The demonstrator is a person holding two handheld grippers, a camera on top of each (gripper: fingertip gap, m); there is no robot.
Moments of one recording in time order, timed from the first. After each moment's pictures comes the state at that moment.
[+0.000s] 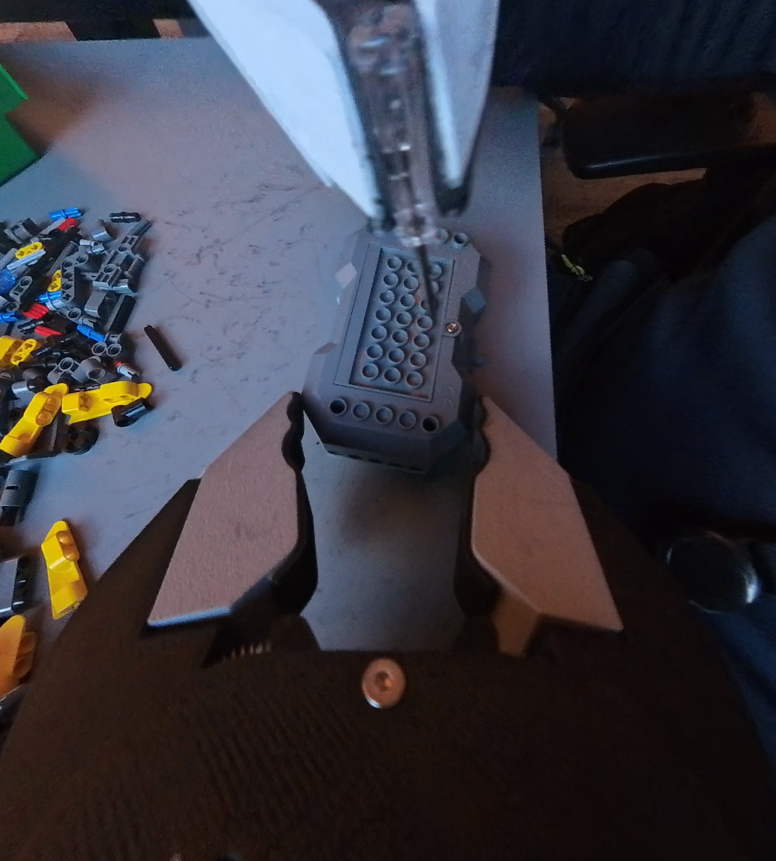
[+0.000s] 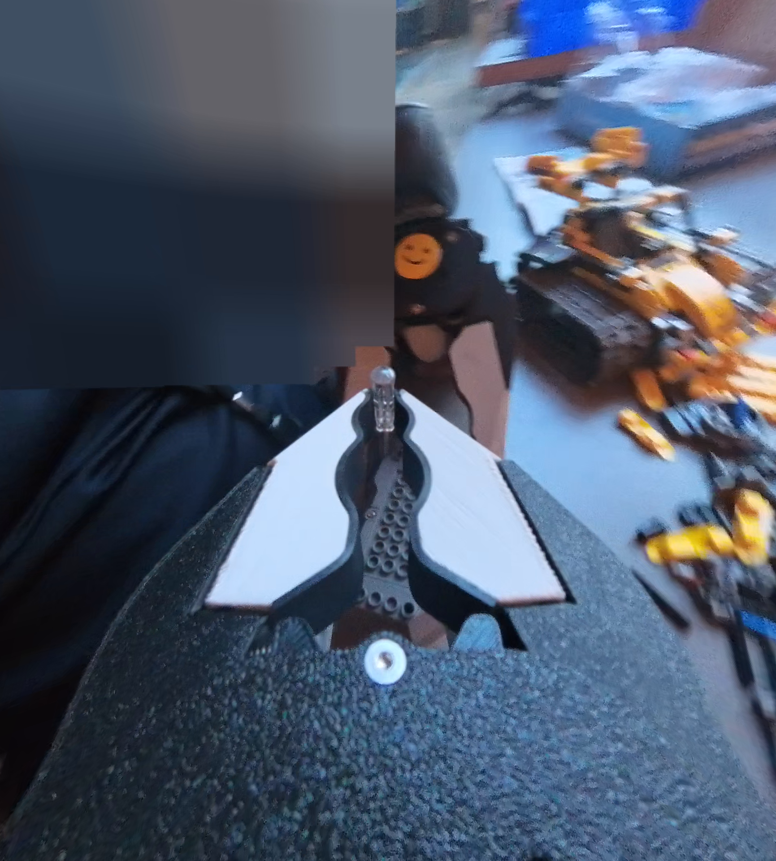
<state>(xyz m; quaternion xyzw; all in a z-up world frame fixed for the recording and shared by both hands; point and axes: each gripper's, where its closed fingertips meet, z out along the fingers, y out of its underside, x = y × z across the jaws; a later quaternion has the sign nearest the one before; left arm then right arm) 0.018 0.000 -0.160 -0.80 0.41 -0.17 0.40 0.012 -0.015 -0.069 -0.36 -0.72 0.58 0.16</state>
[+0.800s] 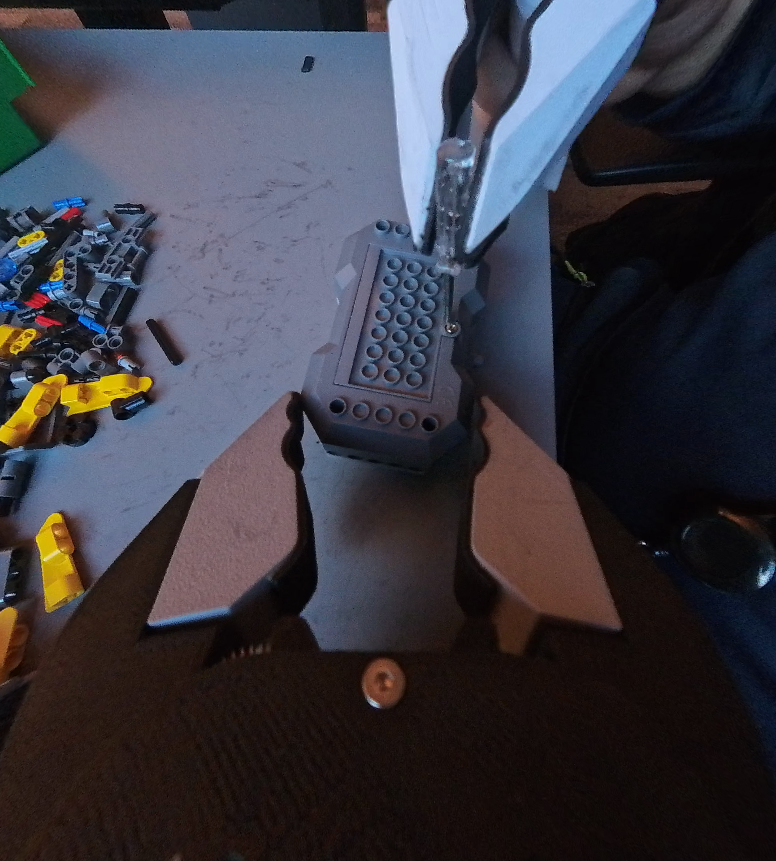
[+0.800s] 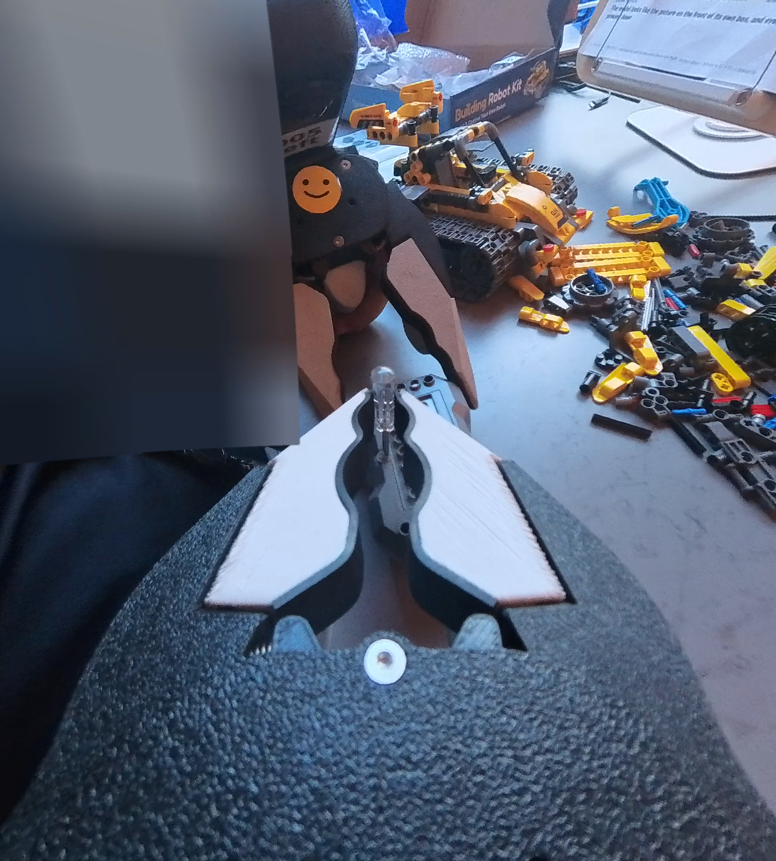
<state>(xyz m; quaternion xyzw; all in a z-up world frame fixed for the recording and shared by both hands) 0.018 0.001 -0.160 -0.81 0.39 -0.17 0.40 0.032 -0.008 -0.098 -0.51 -0.63 0.50 0.30</state>
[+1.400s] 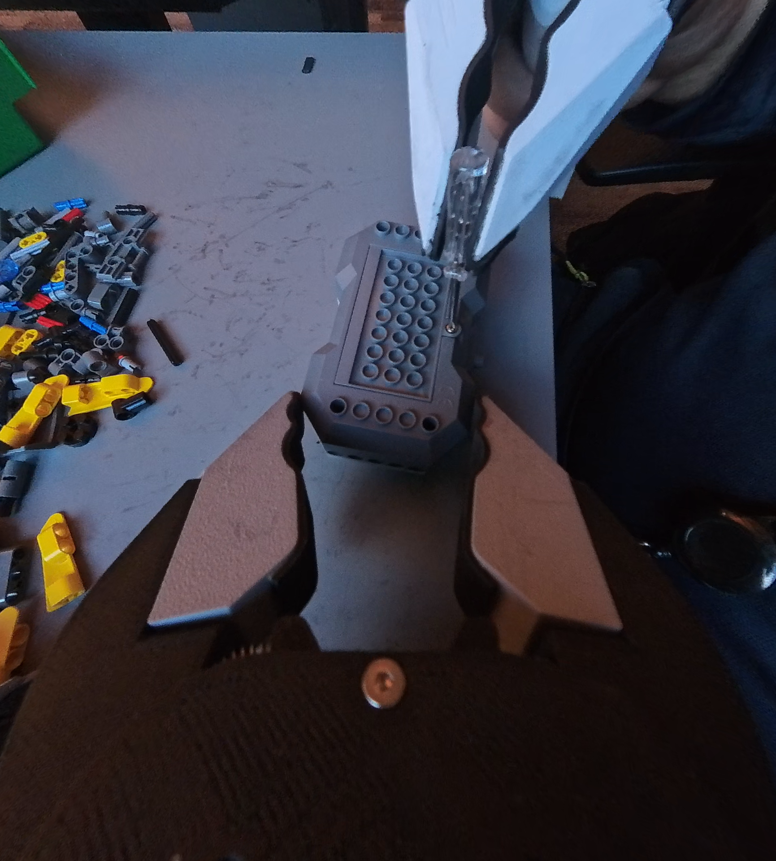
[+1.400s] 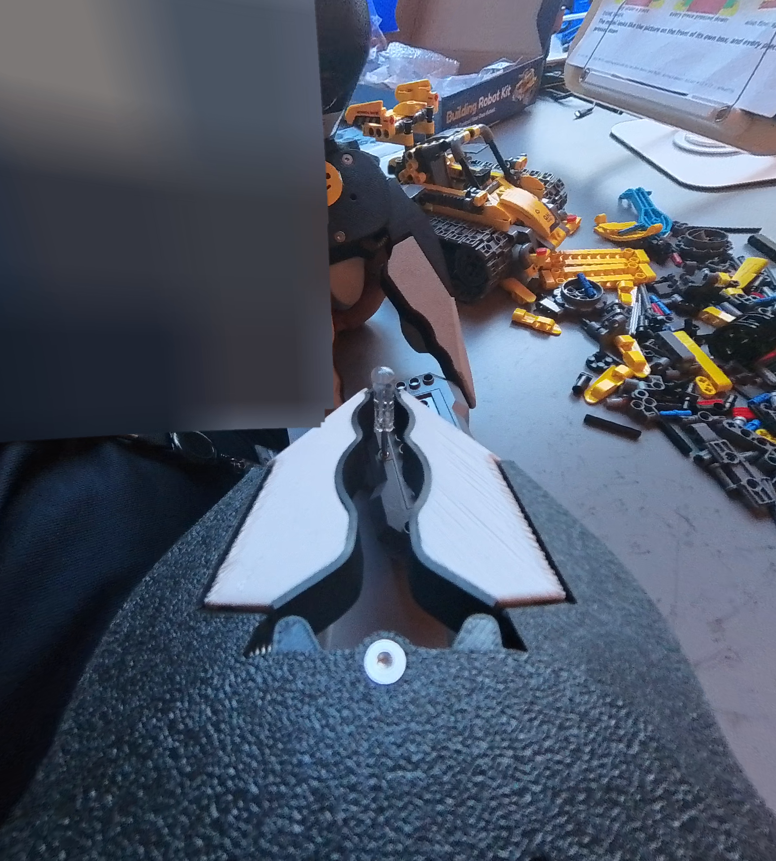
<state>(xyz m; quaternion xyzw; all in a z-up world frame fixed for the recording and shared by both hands) 0.018 0.001 -0.160 -0.81 0.39 -0.17 0.40 0.033 -0.009 -0.099 -0.51 -0.64 0.48 0.32</state>
